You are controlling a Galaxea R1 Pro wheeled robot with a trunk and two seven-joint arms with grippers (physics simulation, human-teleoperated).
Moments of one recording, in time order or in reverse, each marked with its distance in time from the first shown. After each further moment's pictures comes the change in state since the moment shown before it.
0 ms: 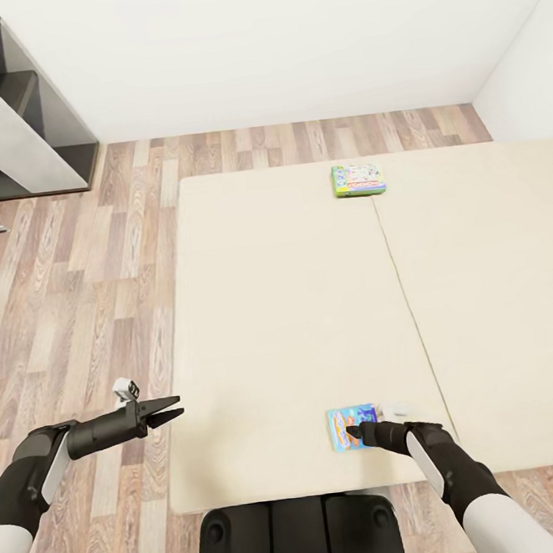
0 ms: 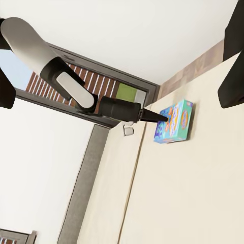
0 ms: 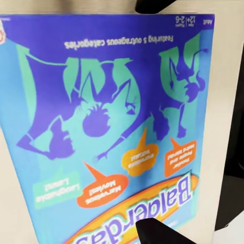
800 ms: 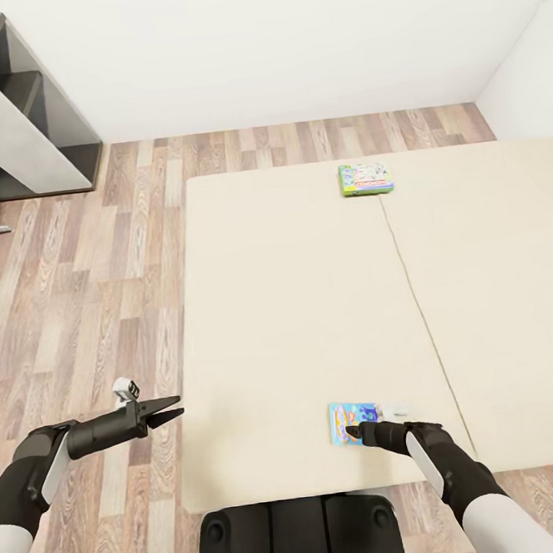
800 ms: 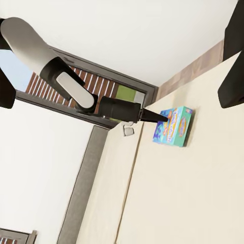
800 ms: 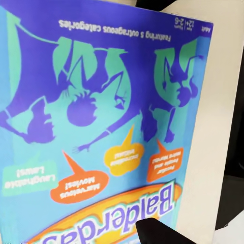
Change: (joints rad) left arm 0.000 0.000 -0.001 0.000 0.000 0.000 0.000; right arm 0.000 0.002 0.000 0.000 0.000 0.000 0.000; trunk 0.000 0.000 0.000
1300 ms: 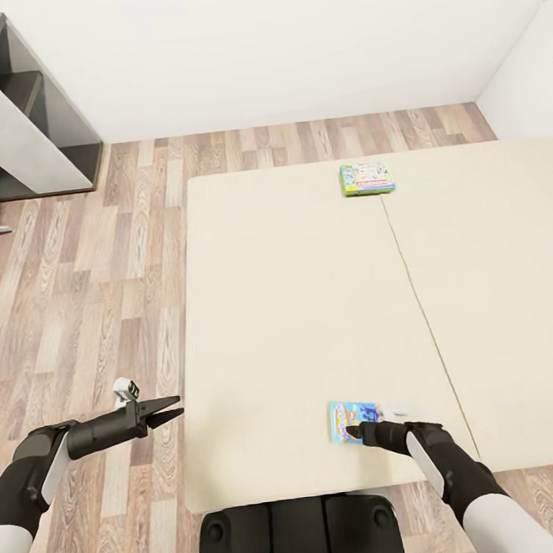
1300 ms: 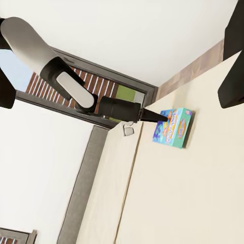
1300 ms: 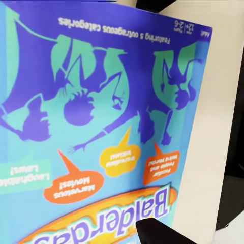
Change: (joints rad) left arm 0.000 0.000 0.001 0.000 0.000 0.000 0.000; right arm 0.000 -0.002 0.000 0.000 0.000 0.000 0.000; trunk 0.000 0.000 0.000
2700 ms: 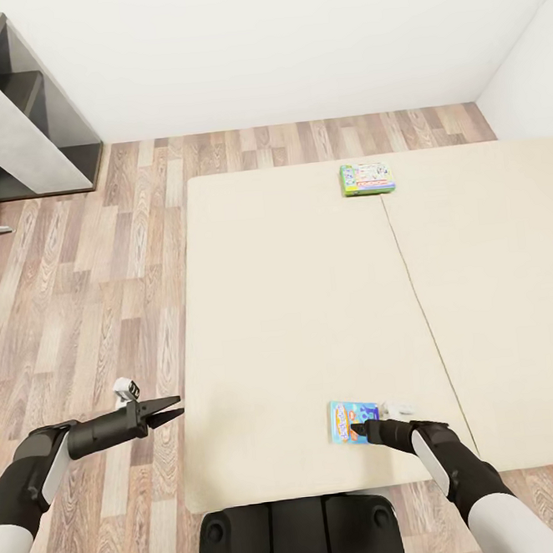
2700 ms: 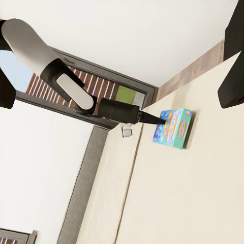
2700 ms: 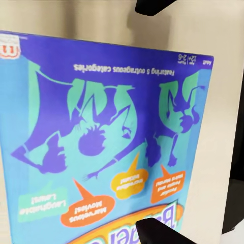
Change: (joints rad) left arm 0.000 -0.001 -0.002 0.000 0.000 0.000 0.000; right arm 0.000 -0.016 -0.014 -0.005 -0.010 -0.003 -0.002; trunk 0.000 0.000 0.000
